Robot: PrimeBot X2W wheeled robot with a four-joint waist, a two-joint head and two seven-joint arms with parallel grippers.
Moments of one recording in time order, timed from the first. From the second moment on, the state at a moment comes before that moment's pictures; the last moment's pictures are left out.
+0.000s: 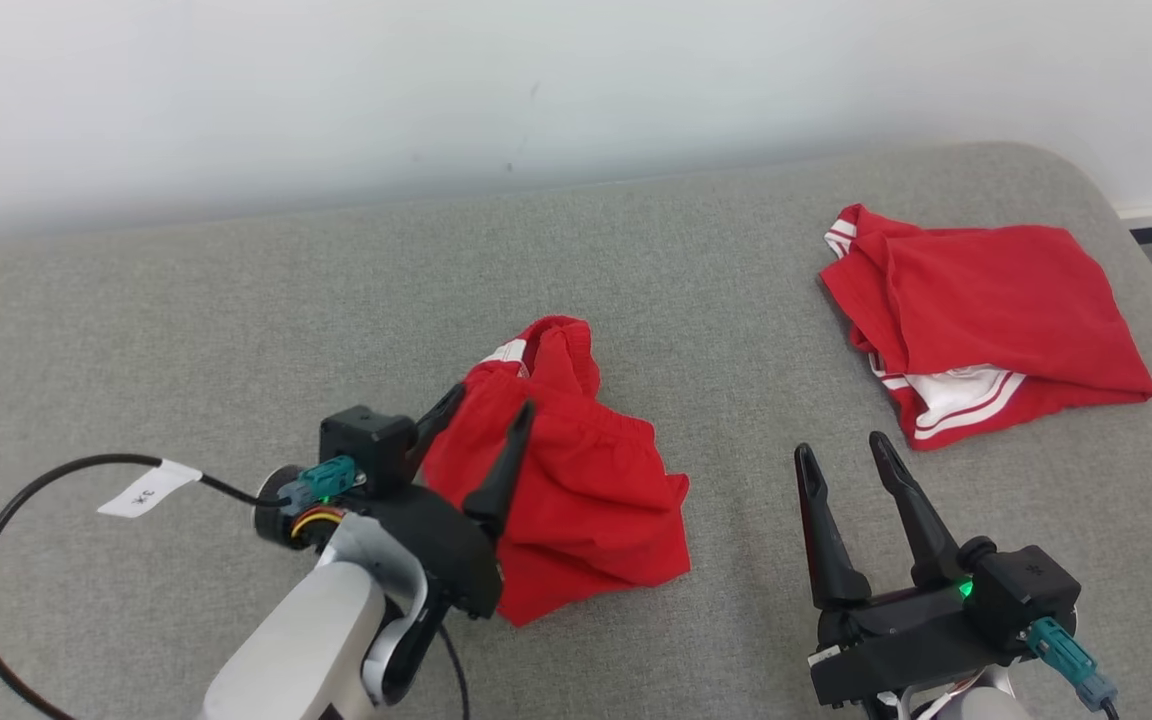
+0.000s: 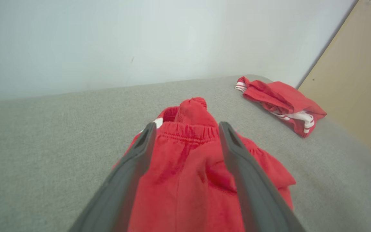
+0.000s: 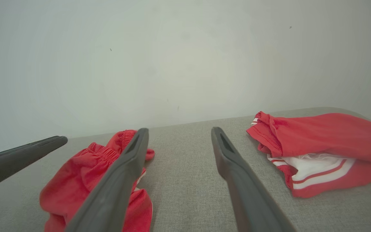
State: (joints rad) left arm -0.60 0.18 -0.63 0.58 -0.66 -0.10 -0.15; right arm -0.14 -0.05 0.16 0.17 0.23 0.13 -0.26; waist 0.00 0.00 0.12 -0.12
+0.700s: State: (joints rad) left arm -0.66 0.20 -0.65 0.57 -0.60 -0.07 -0.19; right arm -0.12 -0.05 0.13 0.15 0.25 0.13 -0.26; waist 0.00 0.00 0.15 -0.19
